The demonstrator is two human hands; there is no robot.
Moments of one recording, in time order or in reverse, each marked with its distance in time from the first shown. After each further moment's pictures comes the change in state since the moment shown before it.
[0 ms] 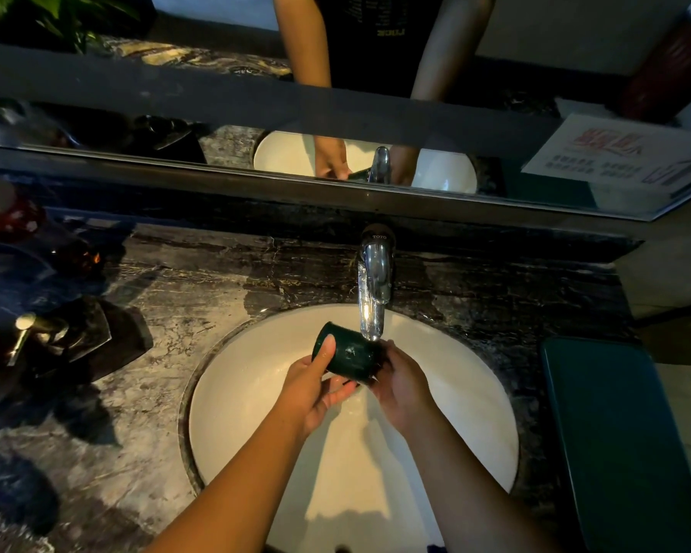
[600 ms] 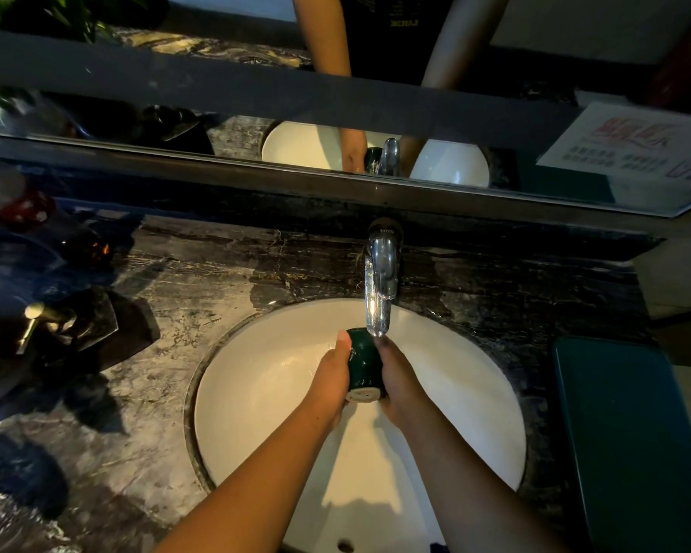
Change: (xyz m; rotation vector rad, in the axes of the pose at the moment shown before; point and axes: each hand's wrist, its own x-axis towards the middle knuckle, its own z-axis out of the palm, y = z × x) left_hand 0.004 -0.014 0.026 0.385 0.071 0.058; right_hand 0.011 0.007 0.011 -0.267 -0.047 0.032
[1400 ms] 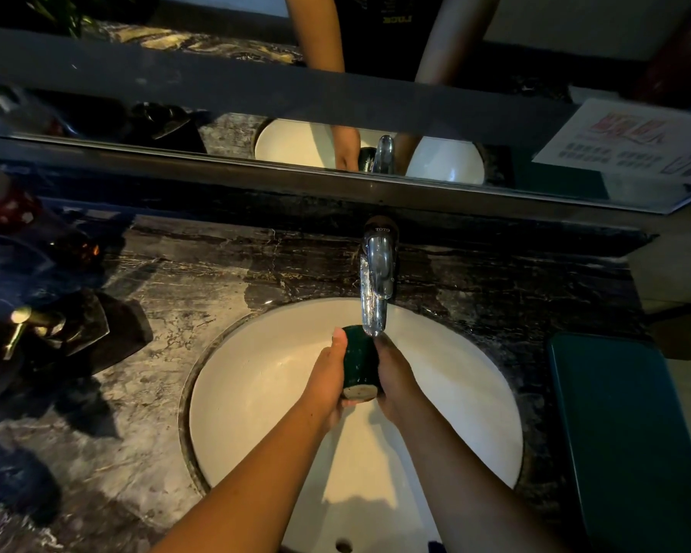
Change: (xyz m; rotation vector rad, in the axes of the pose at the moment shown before) left_hand 0.012 -0.008 -0.004 -0.080 -0.067 -0.032; right_hand 0.000 -0.004 0.005 -0.028 0.063 0.002
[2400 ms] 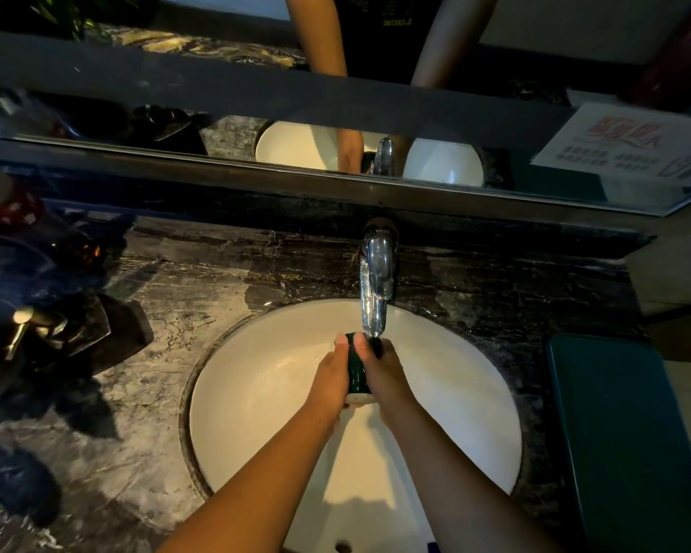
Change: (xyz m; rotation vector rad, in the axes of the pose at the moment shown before) left_hand -0.007 0.001 0.008 0.121 0.088 -0.002; right_hand -0.001 0.007 0.003 -0.286 0.032 -0.131
